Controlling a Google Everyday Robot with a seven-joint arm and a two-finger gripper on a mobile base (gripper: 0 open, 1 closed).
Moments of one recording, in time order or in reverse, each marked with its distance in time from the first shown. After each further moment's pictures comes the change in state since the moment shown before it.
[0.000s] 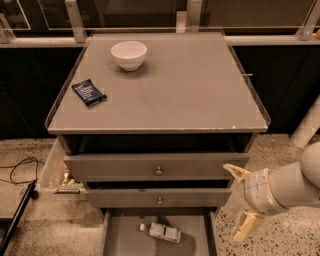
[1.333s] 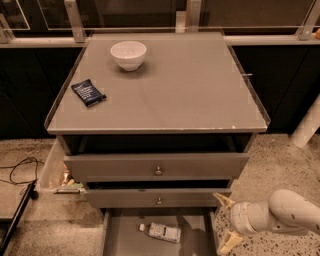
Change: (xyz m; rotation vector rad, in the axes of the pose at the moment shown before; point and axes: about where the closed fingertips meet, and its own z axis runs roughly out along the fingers) arm 0.142 0.005 0.186 -0.012 -0.113 -0.027
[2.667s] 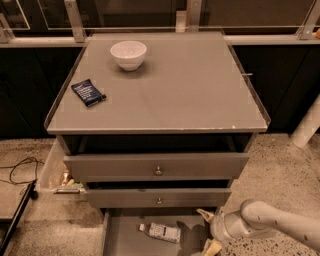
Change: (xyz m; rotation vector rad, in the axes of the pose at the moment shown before) arm 0.049 0.029 0.121 -0.149 -0.051 0.145
